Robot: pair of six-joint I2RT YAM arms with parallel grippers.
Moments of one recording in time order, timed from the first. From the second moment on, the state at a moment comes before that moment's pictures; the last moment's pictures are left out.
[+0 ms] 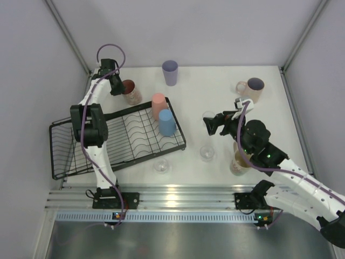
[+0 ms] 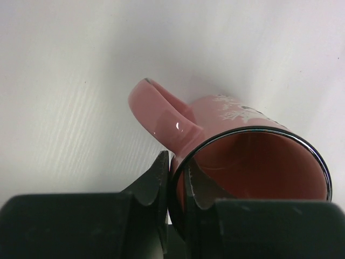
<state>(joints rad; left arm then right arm) 0.05 2.09 1.77 -0.56 -0.06 -0.39 0.73 0.78 0.65 0.05 0.23 0.27</state>
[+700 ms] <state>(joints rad) 0.05 1.79 1.75 -0.55 0.16 -0.37 0.63 1.01 0.96 0.06 -0.11 0.33</state>
